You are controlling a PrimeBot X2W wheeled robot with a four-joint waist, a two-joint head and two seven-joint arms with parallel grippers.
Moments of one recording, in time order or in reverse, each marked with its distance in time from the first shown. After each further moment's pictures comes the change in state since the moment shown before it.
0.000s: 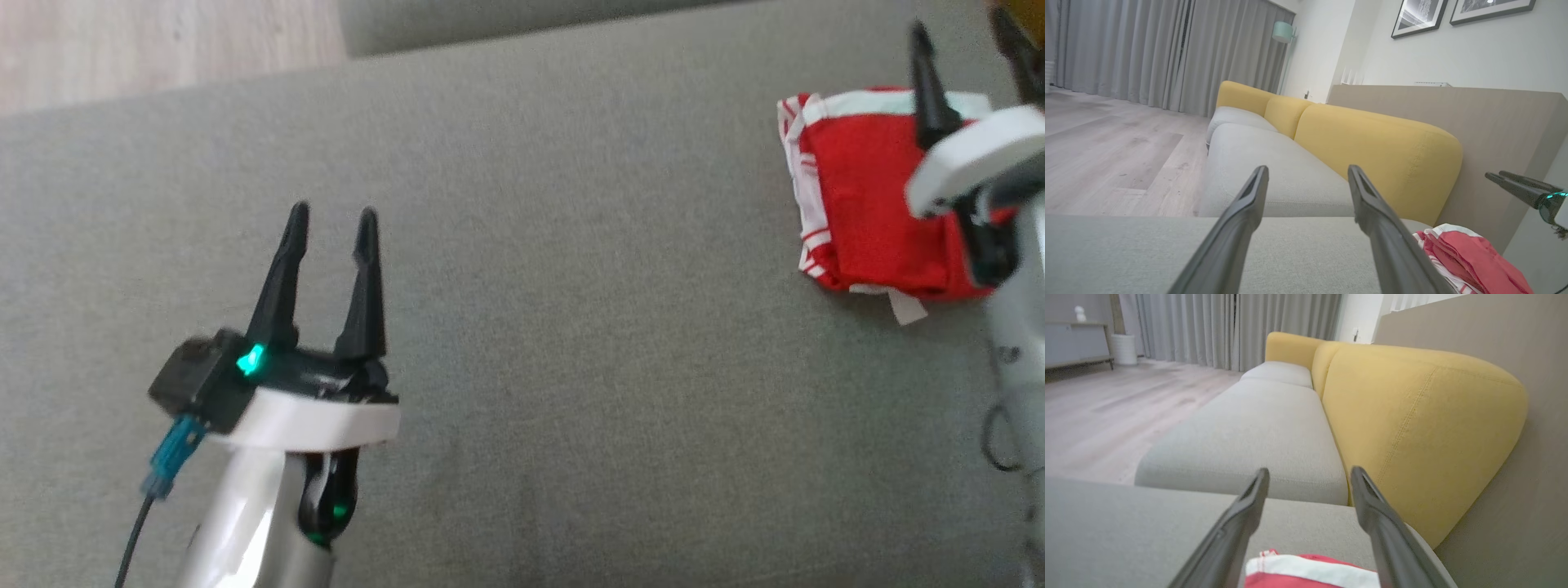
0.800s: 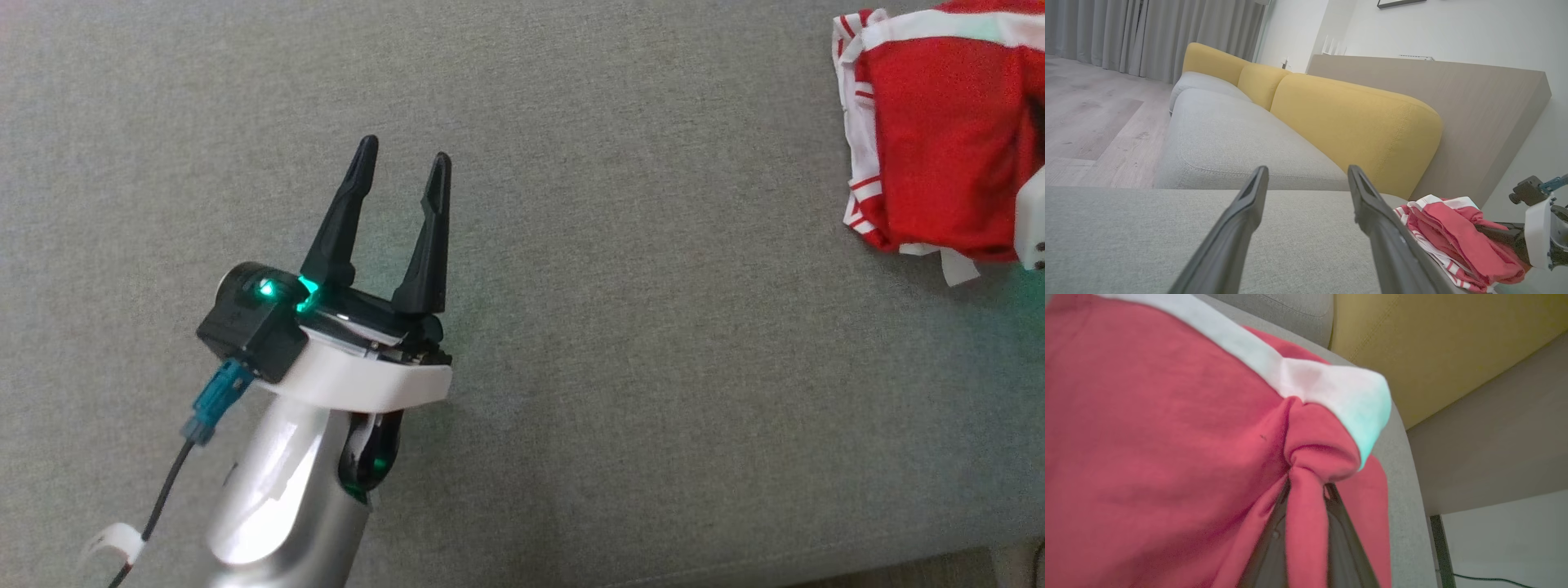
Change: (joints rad) left arm -0.125 -0.003 -0.126 -0.005 -0.017 0.000 0.000; right arm 0.012 -0.222 0.147 0.088 -0.024 0.000 0.177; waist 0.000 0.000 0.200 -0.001
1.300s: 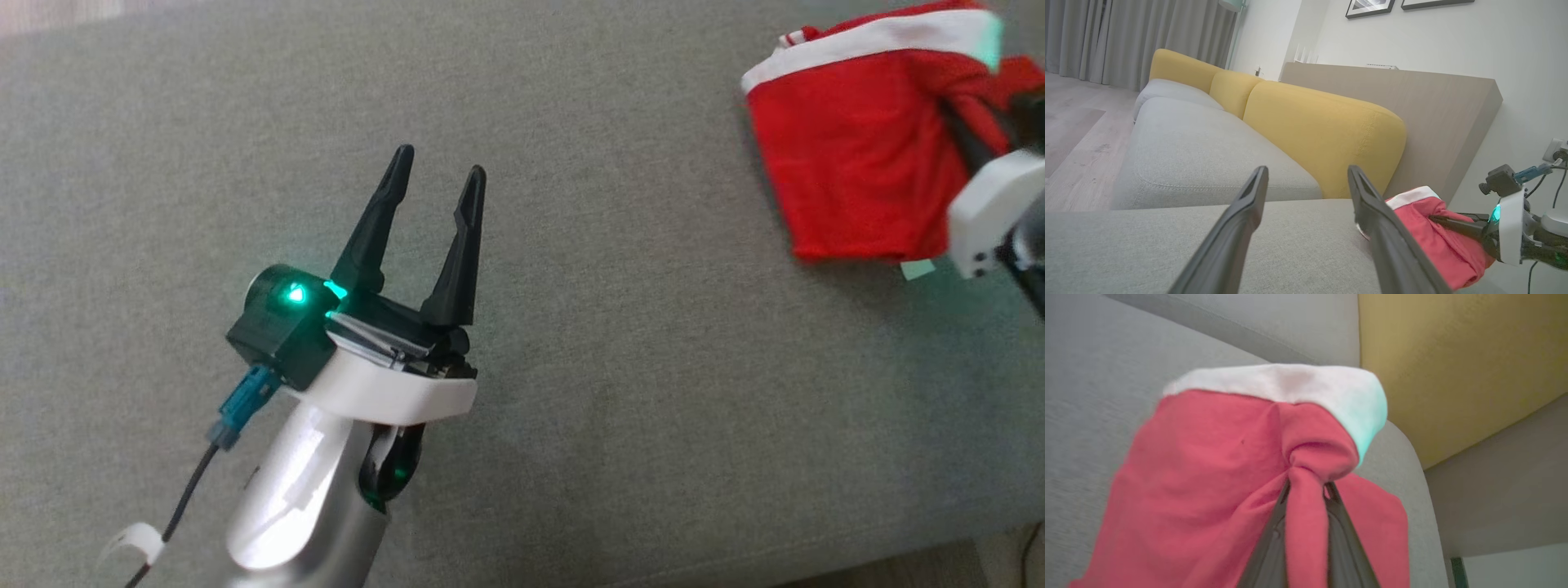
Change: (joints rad) left arm 0.005 -0.003 -0.053 -0.011 -0.009 0.000 0.000; right arm 0.071 0.001 0.131 -0.236 0.113 0.000 0.029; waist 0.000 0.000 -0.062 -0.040
